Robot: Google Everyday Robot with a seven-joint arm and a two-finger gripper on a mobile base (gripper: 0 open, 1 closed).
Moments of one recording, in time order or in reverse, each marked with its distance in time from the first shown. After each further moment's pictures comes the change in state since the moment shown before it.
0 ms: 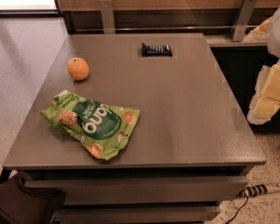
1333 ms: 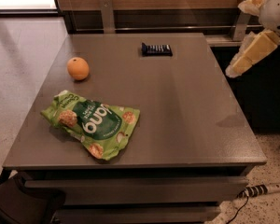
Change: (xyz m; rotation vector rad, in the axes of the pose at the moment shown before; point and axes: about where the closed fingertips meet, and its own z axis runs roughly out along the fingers) arm -0.021 -0.119 0.028 0.143 -0.400 0.024
